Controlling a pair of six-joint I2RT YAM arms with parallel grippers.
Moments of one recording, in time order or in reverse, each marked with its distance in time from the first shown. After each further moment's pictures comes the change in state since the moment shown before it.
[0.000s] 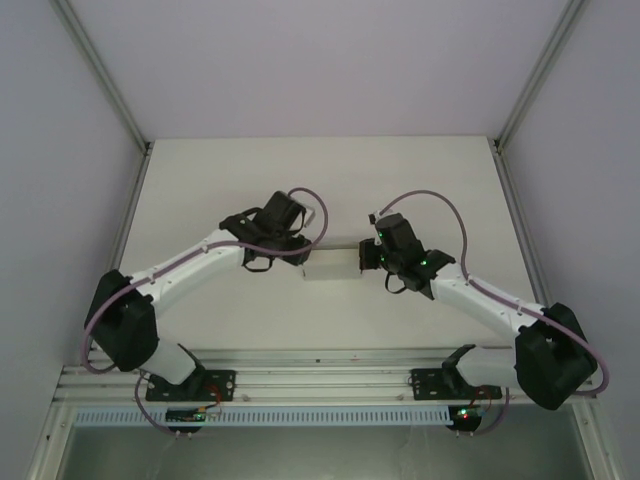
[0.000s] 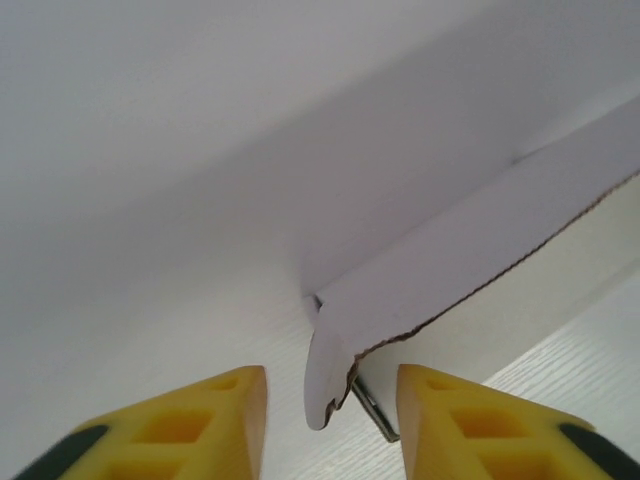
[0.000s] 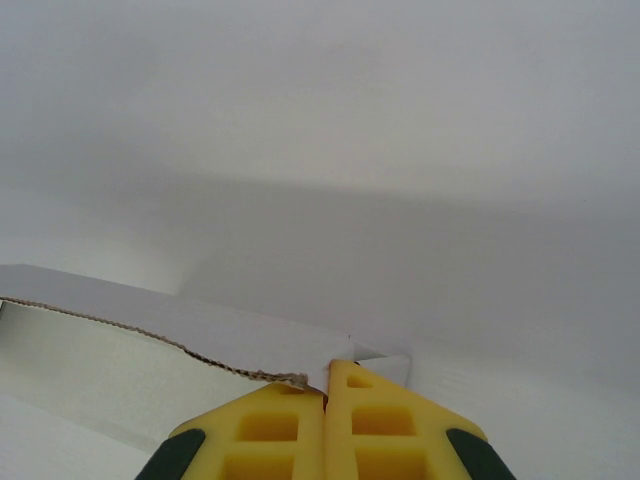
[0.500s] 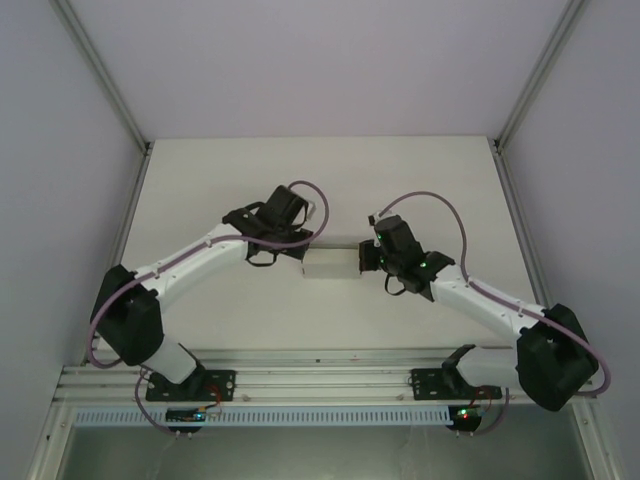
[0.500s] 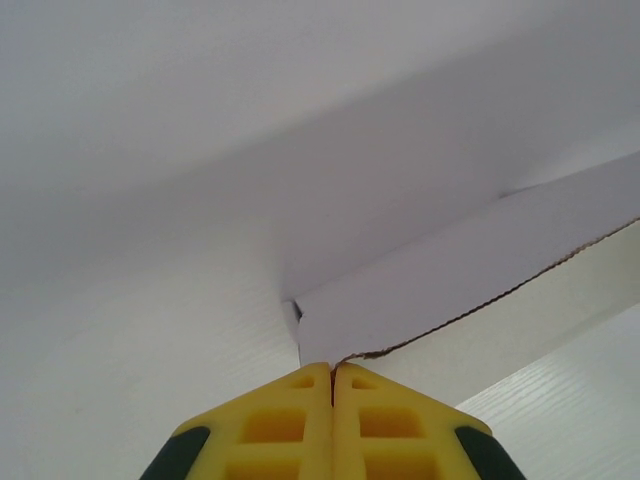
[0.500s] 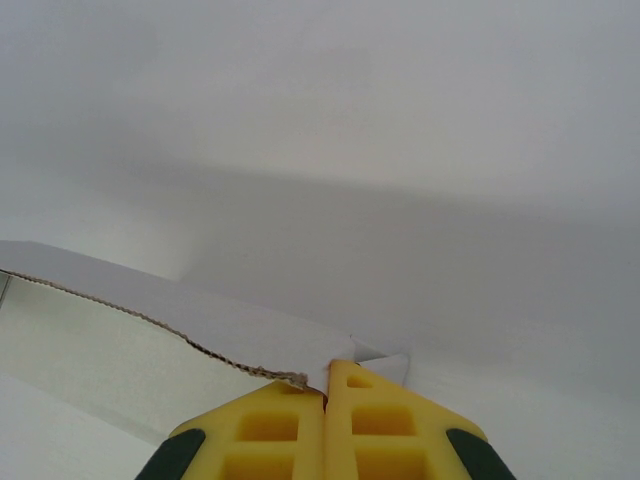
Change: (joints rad) left arm 0.009 0.034 0.051 -0.025 0.019 -0.098; right arm 0.020 -0.008 -0.007 -0.002 0.034 0.001
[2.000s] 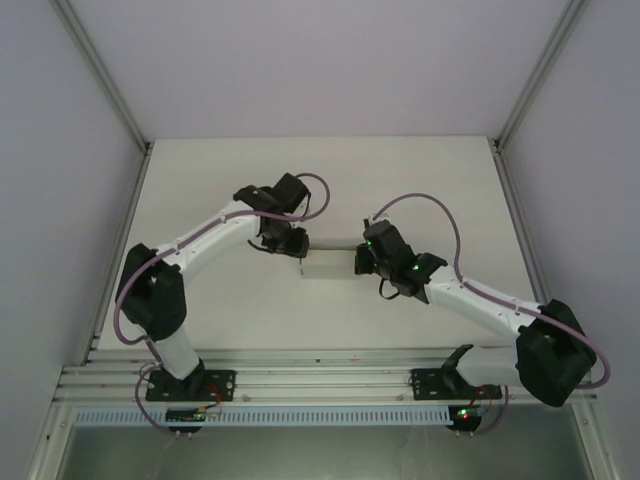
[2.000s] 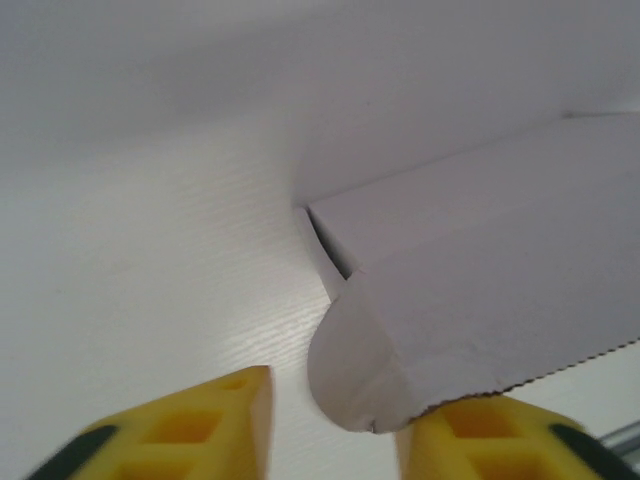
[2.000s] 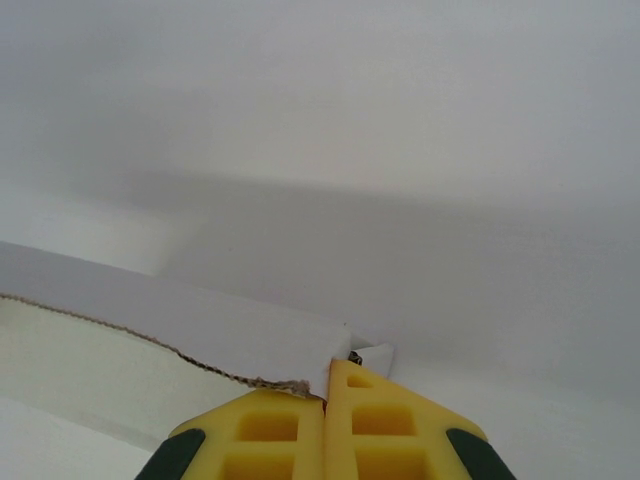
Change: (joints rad) left arm 0.061 0.181 0.215 -0.320 0.084 -0.033; right arm 0.075 0.020 0.021 -0.045 0.113 0.051
